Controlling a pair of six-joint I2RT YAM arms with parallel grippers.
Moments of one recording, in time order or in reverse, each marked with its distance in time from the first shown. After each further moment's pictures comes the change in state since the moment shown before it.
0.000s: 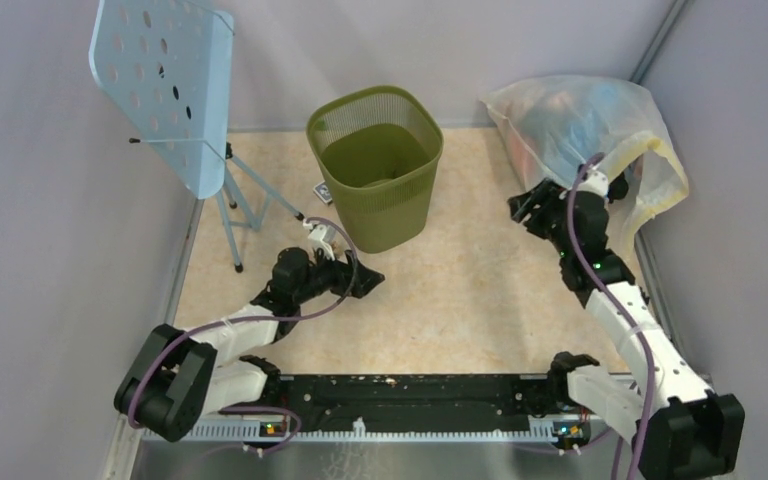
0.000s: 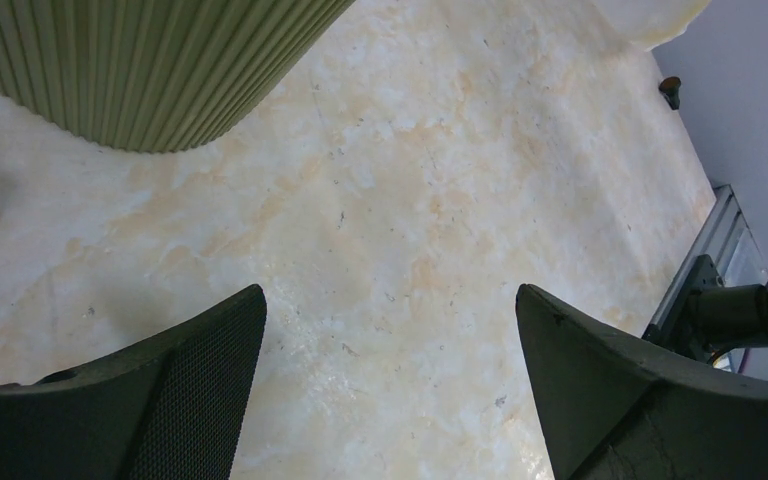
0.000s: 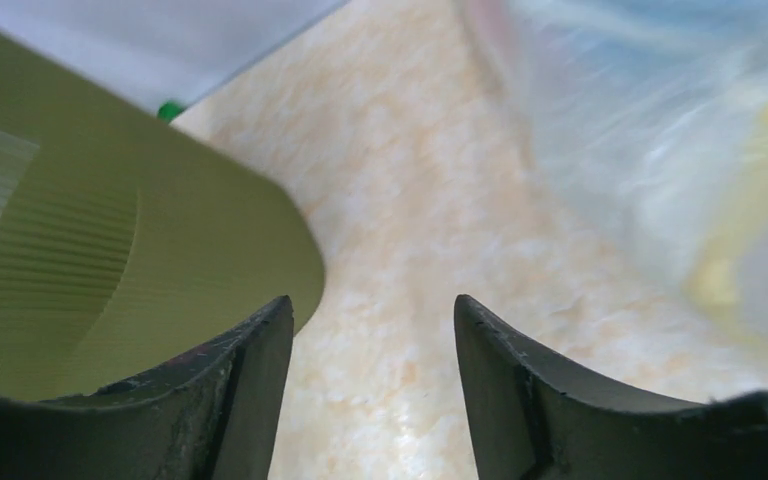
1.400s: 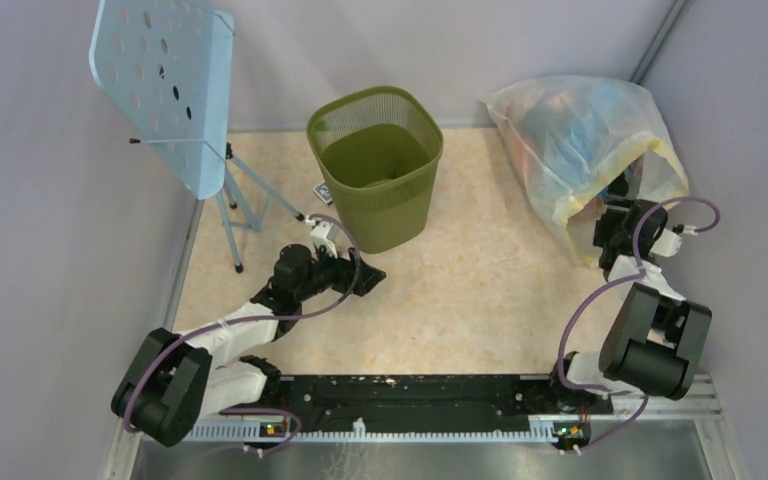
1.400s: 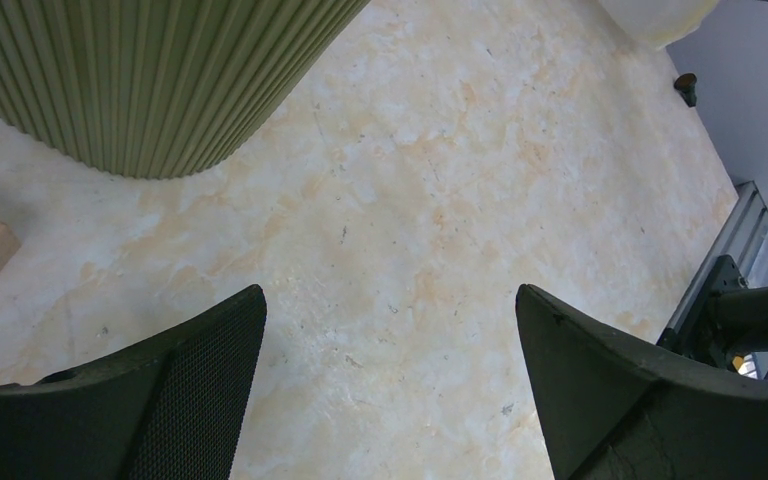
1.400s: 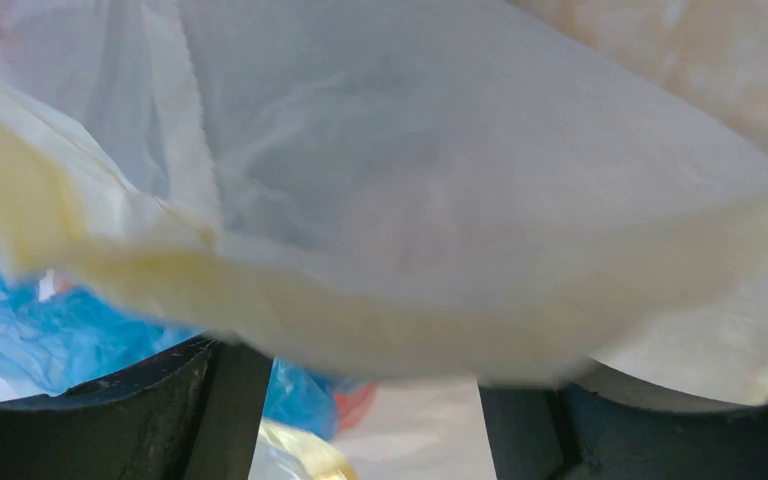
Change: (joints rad) left arm -0.043 -0.031 0.035 -0.060 -0.040 0.051; right arm -0.645 0.367 -0.111 0.365 -0.008 0.743
